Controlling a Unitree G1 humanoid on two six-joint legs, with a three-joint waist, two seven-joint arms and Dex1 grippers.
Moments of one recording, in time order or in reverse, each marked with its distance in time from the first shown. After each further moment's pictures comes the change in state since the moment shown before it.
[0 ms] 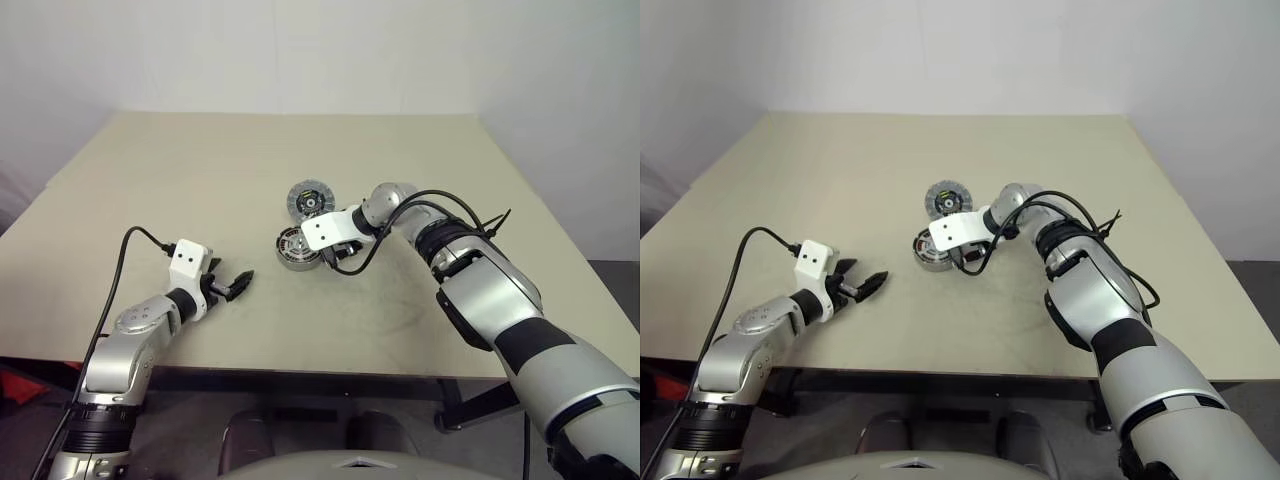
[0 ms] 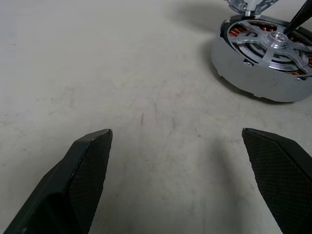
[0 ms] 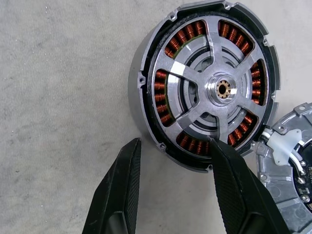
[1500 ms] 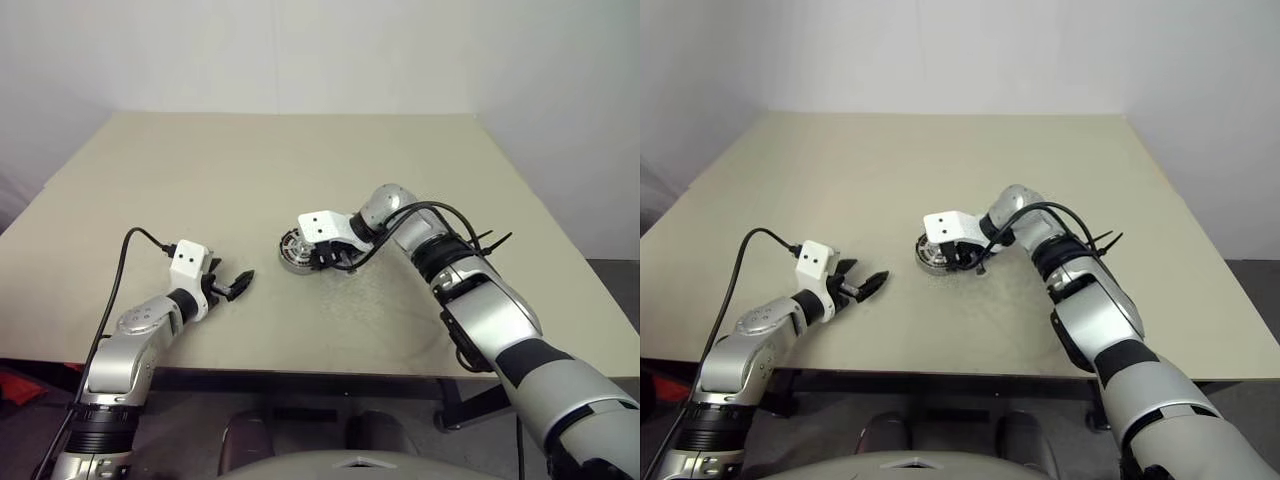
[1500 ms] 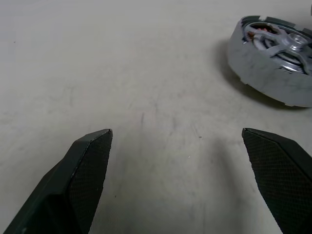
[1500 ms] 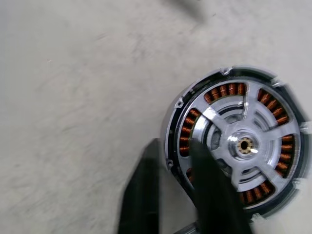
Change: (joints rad) left arm 0.004 -0.013 0.001 0.001 0.002 -0.002 0.013; right arm 0.148 0.001 -0.111 -0.346 0.151 0.340 0.263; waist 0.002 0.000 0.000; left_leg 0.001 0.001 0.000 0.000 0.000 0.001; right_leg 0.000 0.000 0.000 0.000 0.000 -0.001
